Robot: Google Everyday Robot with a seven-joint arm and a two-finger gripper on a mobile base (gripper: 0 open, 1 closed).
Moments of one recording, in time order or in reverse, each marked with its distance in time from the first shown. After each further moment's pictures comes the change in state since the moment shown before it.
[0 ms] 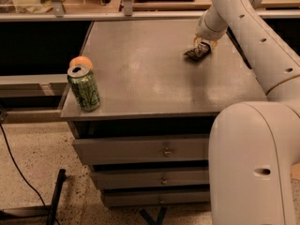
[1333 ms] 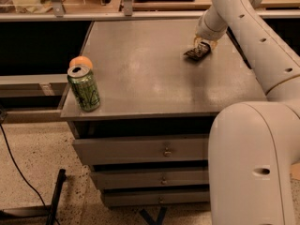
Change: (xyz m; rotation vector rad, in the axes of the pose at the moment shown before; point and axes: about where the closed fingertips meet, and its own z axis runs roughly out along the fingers) arm 0.000 -0.001 -0.001 0.000 0.000 0.000
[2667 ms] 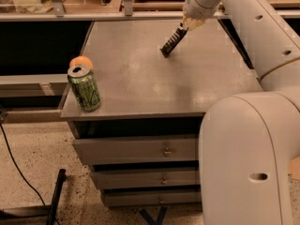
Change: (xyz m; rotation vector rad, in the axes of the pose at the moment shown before) arm 0.019 -0.066 -0.067 0.018 0.027 -0.129
